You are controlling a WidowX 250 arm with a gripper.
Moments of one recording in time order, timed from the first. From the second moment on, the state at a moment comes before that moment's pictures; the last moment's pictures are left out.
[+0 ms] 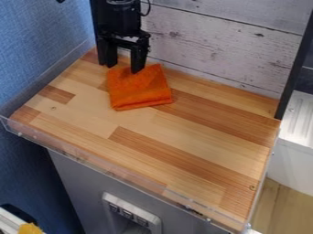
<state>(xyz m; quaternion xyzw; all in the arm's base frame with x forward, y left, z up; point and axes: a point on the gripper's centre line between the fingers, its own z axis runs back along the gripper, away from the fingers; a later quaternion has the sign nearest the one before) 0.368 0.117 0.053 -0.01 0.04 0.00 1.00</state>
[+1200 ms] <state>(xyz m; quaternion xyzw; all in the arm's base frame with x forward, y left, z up) 0.363 0.081 0.044 0.01 -0.02 0.14 0.99</state>
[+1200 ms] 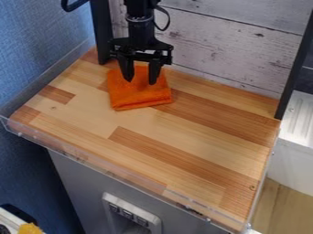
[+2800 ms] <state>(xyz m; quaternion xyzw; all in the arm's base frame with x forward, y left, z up) 0.376 0.068 0.014 0.00 0.02 0.17 0.99</state>
